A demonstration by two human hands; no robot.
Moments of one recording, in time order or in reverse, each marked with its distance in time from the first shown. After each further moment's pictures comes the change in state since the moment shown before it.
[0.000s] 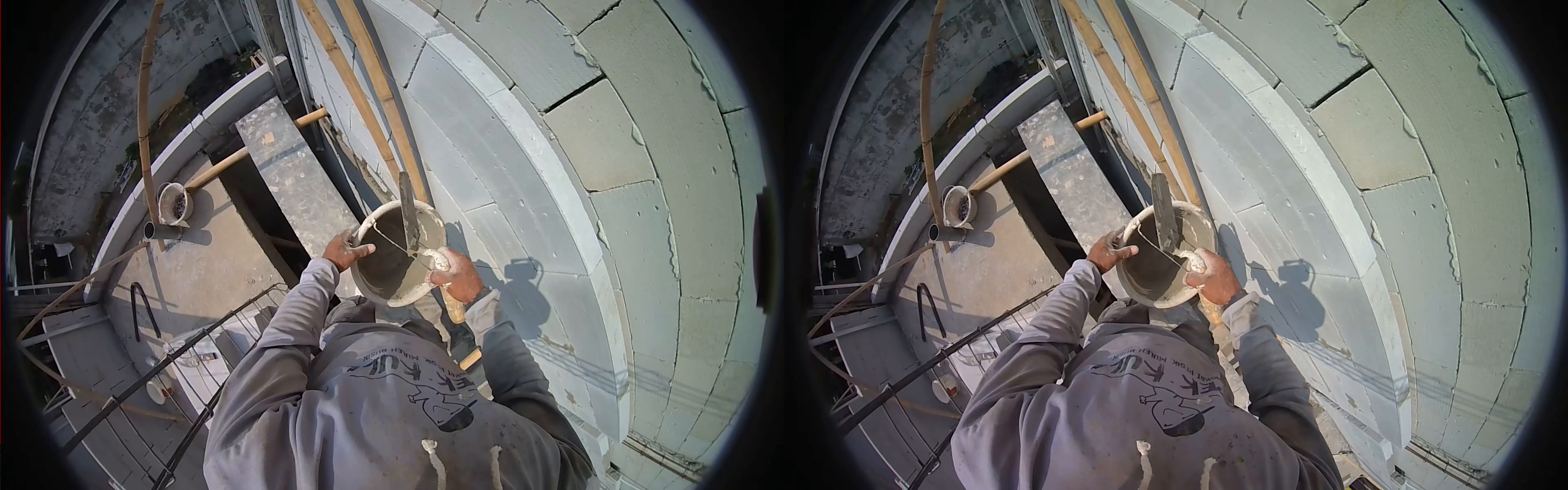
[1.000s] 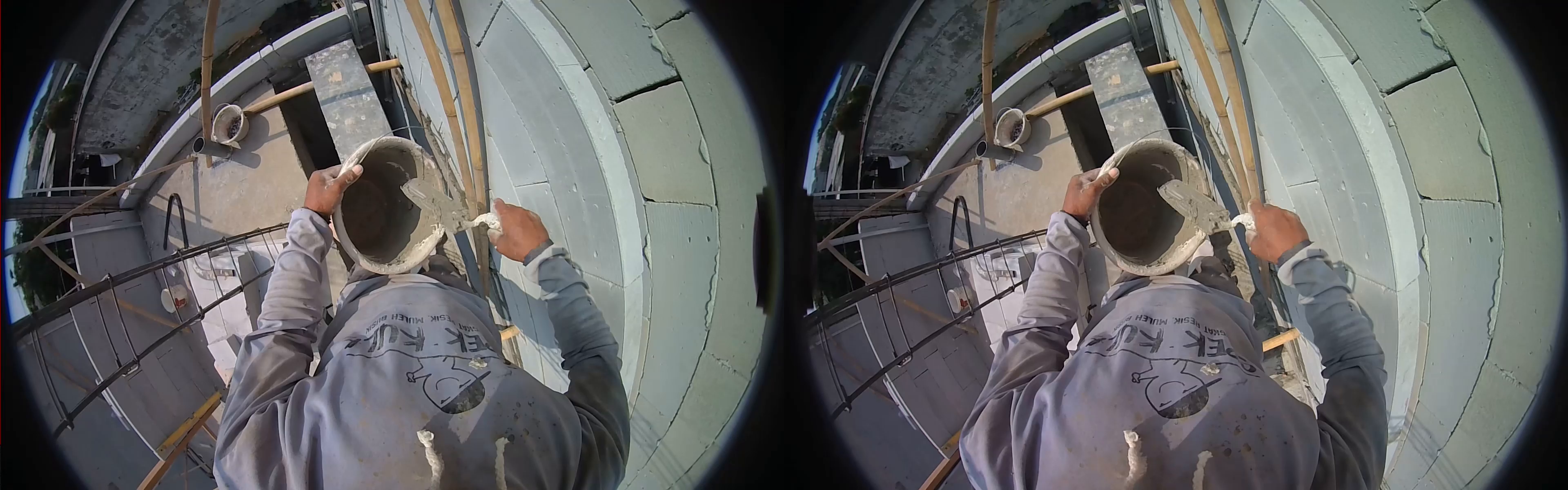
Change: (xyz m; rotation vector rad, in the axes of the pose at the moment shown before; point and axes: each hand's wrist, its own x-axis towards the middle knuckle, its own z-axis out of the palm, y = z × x) left_hand -0.084 0.044 -0.050 -0.053 0.520 -0.005; right_hand 0.002 -0.047 -0.060 -0.921 -0.086 -0.267
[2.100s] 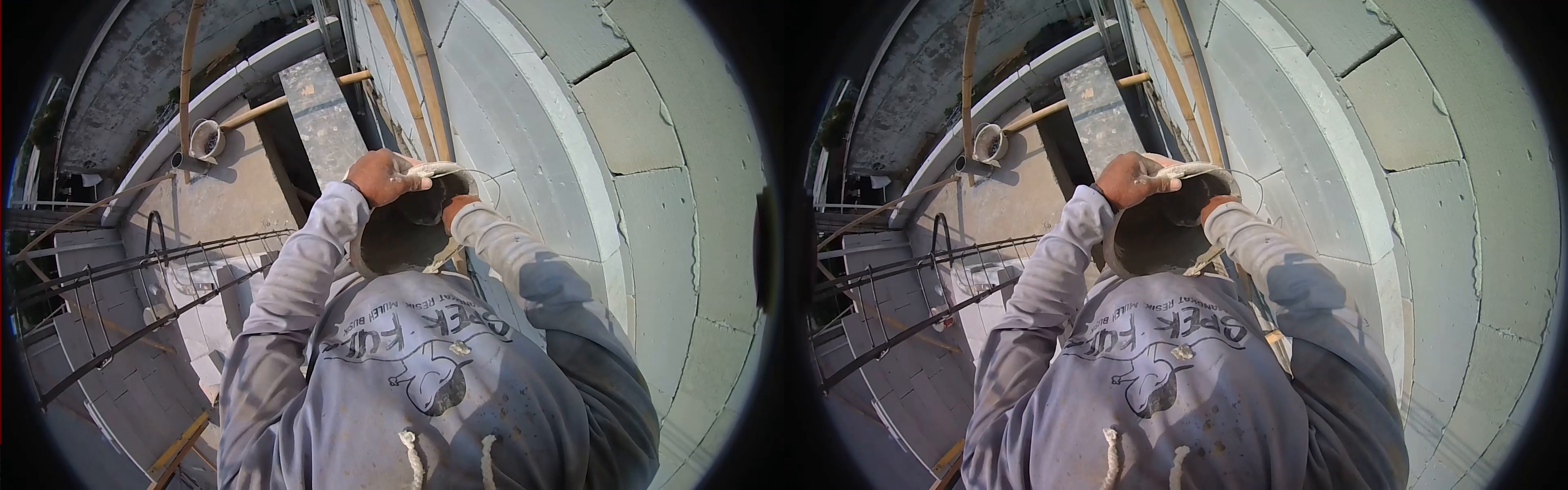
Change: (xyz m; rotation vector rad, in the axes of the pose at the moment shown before) left_hand -0.032 0.131 0.091 0.366 -0.455 0.220; right_hand 0.044 0.002 0.073 -0.579 -0.567 -0.014
